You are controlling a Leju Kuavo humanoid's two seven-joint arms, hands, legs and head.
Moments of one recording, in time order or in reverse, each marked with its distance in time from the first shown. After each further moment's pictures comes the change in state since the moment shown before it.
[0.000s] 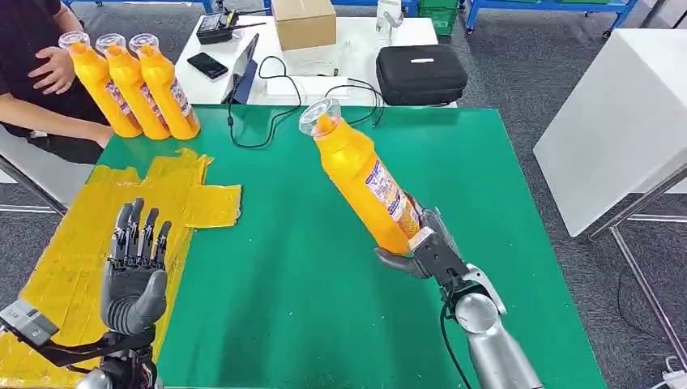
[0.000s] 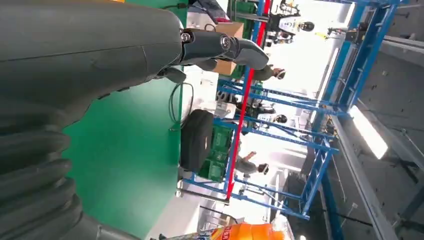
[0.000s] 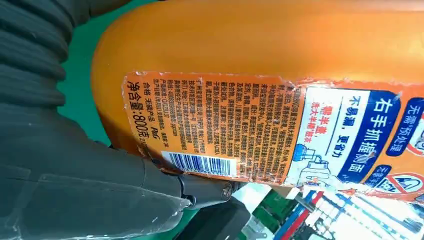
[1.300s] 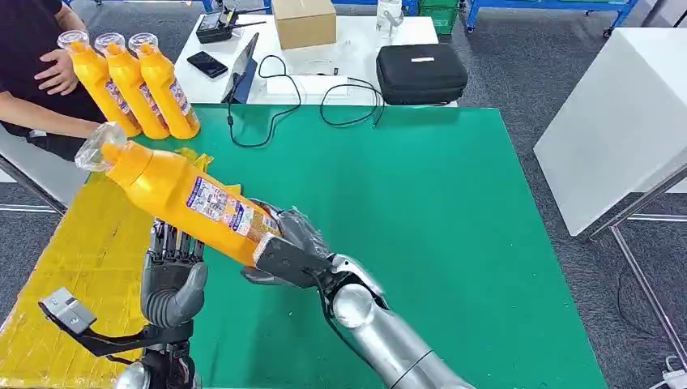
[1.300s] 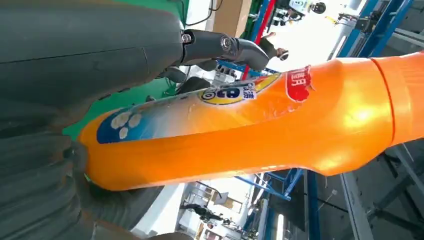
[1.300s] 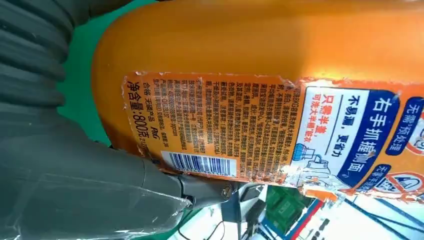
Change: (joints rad) left arm -0.018 -0.083 -0.133 0.026 0.018 0.055 0.006; right arm -0.214 0.321 0.369 0.315 0.040 -0.071 0.060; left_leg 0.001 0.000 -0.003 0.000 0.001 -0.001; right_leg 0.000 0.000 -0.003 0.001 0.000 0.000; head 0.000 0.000
